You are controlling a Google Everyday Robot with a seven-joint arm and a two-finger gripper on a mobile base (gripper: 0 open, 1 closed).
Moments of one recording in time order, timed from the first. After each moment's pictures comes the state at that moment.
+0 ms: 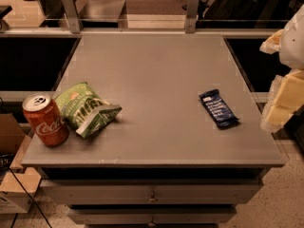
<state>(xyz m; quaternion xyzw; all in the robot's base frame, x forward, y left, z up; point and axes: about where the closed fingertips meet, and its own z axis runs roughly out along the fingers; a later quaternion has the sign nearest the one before) 0.438 -0.217 0.976 -0.60 0.78 -0.03 0.16</state>
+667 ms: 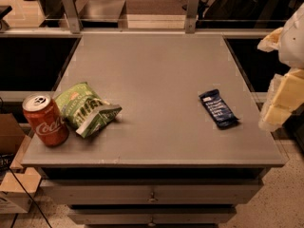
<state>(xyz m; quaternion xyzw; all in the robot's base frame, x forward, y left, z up) 0.438 -0.209 0.980 -0.61 0.77 -0.03 0.17</state>
